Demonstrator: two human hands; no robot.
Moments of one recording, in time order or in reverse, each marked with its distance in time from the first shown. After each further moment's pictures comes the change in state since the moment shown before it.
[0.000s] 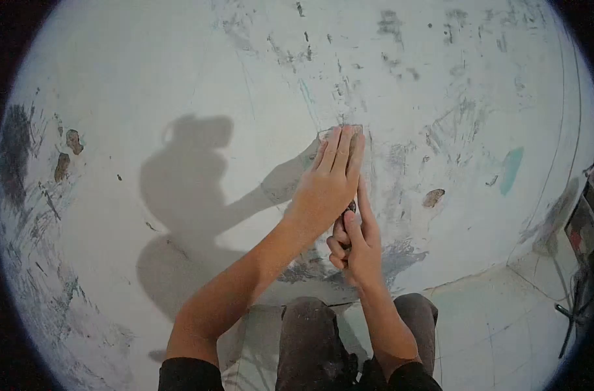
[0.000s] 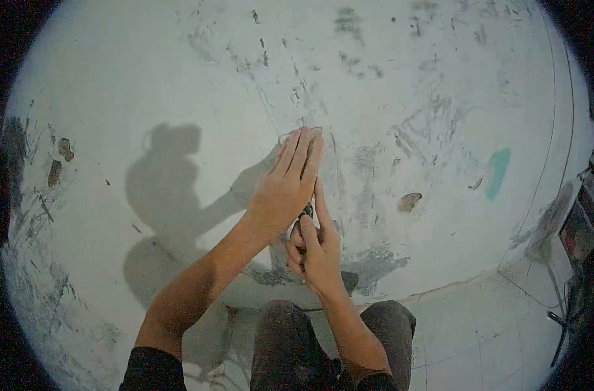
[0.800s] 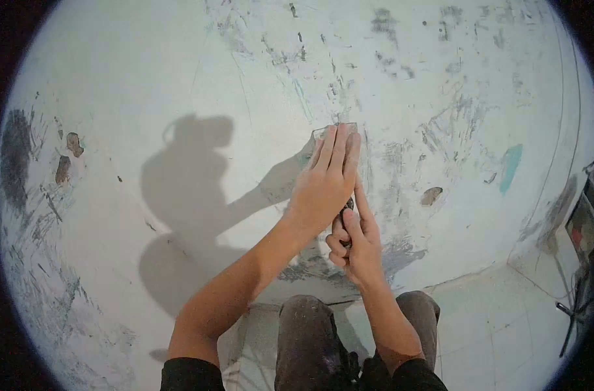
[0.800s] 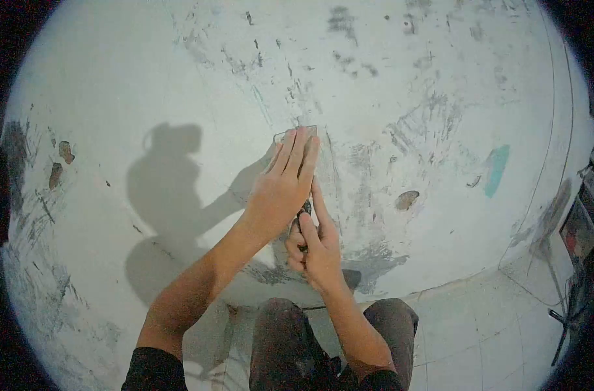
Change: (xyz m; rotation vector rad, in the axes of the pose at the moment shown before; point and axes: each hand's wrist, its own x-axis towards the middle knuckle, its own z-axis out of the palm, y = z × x) left_hand 0.003 0.003 0.001 0.025 0.013 -0.004; right_hand 0.000 -0.005 -0.006 0.076 0.001 0.061
